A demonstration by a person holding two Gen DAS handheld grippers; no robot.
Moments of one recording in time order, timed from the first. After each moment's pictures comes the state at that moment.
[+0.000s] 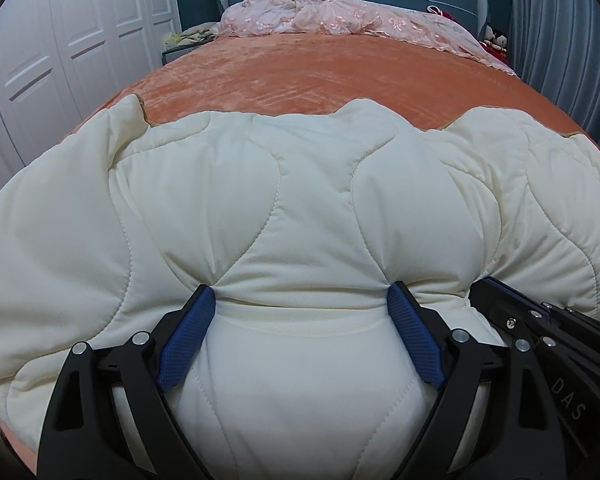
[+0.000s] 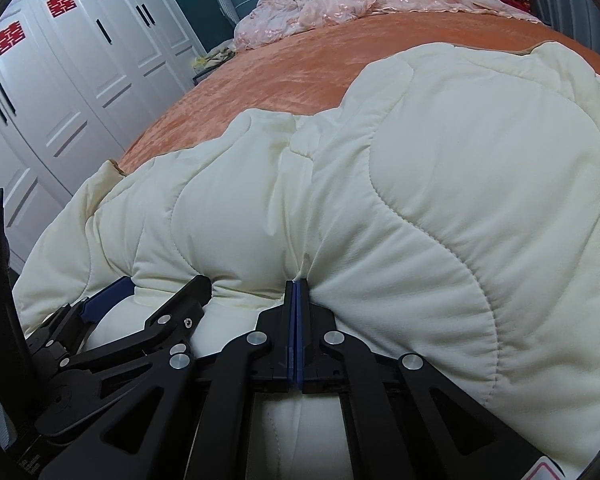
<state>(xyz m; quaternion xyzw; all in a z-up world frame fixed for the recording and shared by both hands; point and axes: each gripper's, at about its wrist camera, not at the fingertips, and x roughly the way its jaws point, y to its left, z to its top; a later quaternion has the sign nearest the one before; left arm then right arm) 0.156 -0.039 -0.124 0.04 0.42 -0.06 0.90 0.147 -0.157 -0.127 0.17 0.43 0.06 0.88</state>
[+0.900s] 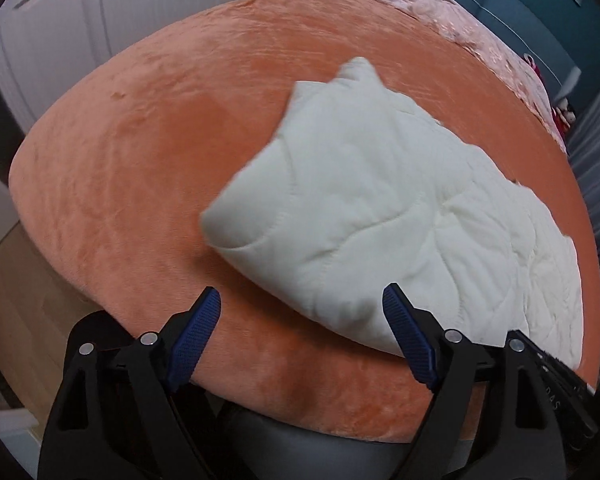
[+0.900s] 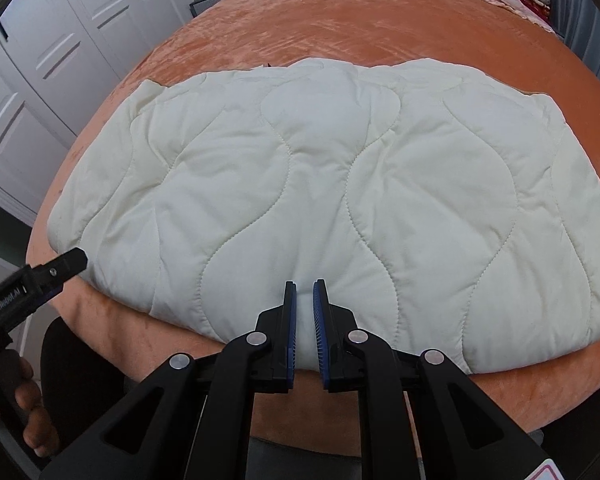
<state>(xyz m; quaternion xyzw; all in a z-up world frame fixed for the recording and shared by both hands) 0.086 0.145 -0.066 -0.16 0.53 0.04 0.83 0.086 -0.084 -0.069 0.07 0.55 0.03 0.83</state>
